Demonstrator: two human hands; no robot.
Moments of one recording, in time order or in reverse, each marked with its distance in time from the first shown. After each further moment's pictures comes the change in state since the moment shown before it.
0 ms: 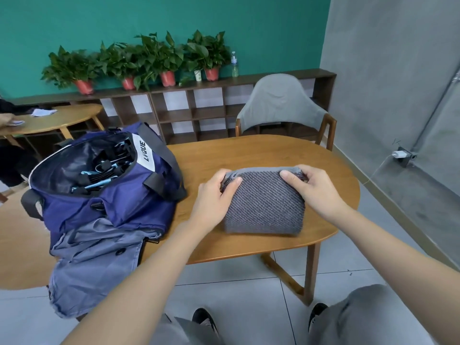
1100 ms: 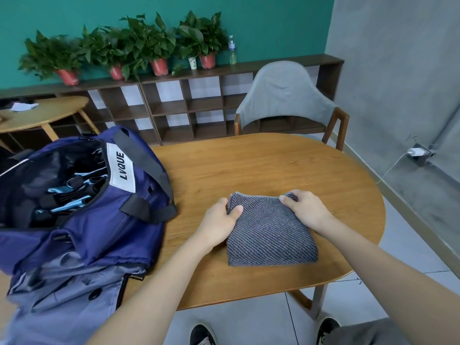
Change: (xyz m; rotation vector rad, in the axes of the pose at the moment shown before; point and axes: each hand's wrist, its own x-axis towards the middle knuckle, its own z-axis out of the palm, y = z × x) left_hand 0.053 -0.057 0.044 -0.078 -0.332 -0.509; right_hand 0.078 0.089 0.045 -0.278 -0.199 0.474
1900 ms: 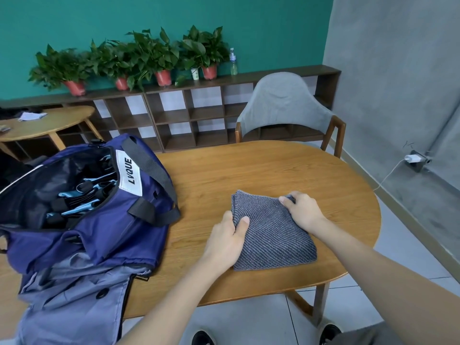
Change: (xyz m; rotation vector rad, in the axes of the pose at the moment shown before) left_hand -0.040 -0.003 0.019 0.133 0.127 0.140; right_hand -0.007 -0.013 0.003 -0.006 0.090 0.005
